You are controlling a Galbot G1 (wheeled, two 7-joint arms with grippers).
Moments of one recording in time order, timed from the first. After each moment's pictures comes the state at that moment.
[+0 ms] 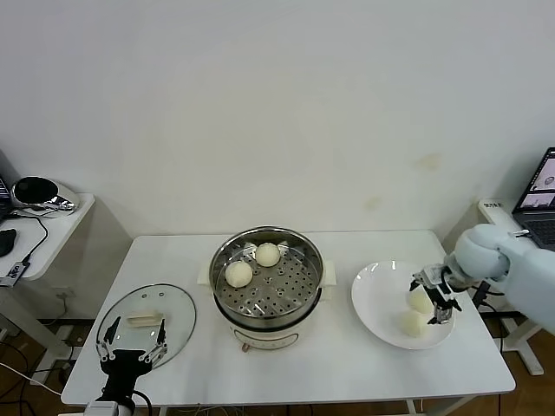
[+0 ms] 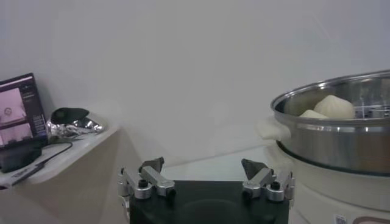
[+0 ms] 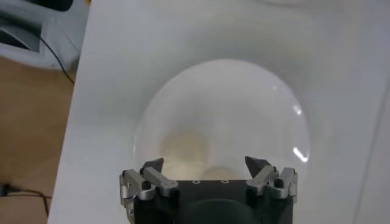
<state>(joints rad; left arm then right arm) 1.78 -1.27 -0.64 -2.18 -0.06 0.08 -0.18 -0.03 0.46 -0.79 1.52 -0.20 -0.17 -1.14</state>
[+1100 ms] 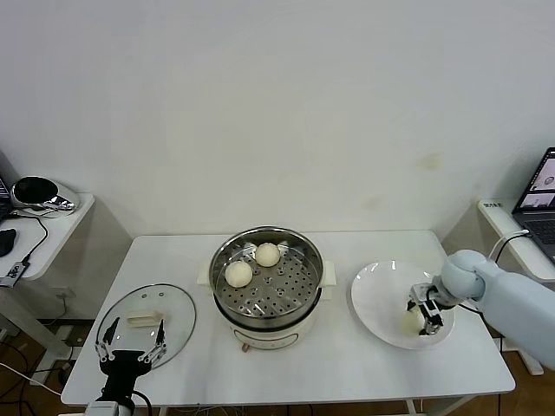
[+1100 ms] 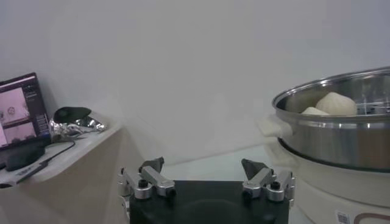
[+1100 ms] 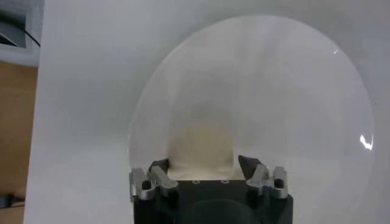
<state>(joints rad) 1.77 -1.28 -0.64 -2.17 -0.05 0.08 -0.18 -0.20 0.58 -0.68 1.36 -0.27 -0.17 -1.10</state>
